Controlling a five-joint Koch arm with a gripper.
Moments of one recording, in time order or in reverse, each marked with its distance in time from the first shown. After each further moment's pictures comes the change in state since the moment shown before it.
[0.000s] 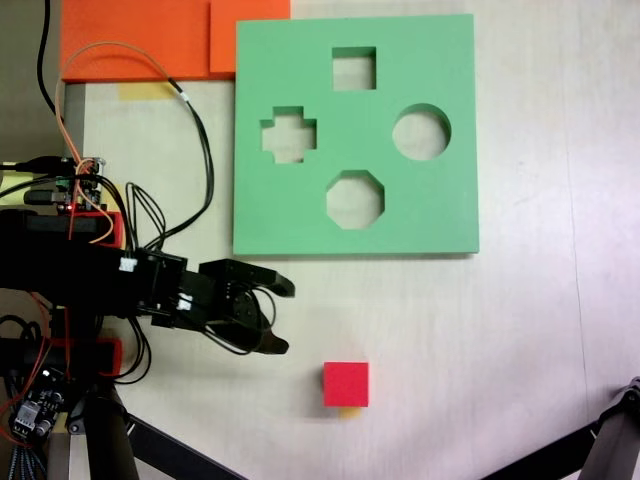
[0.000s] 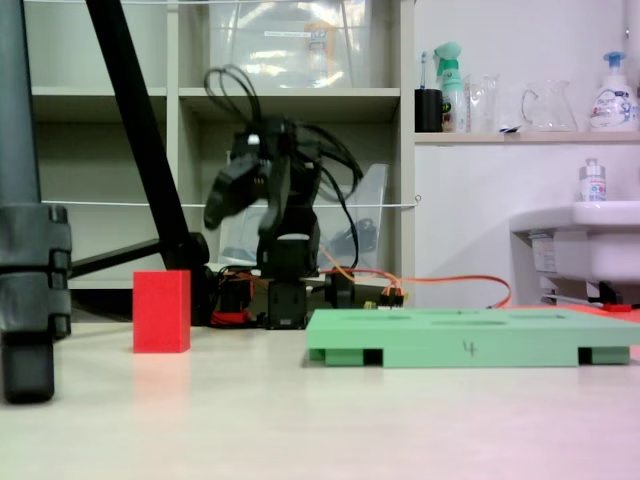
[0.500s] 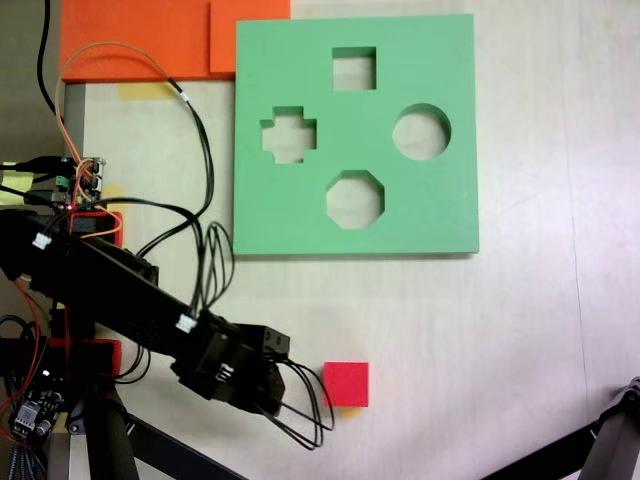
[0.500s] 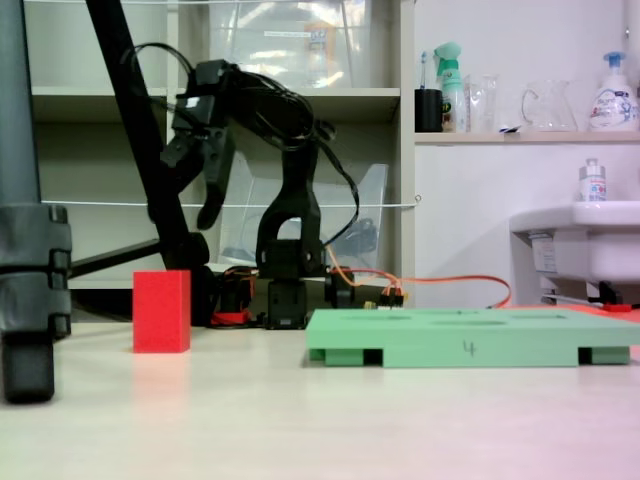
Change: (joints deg) arm 17.1 -29.4 -32.9 27.0 -15.7
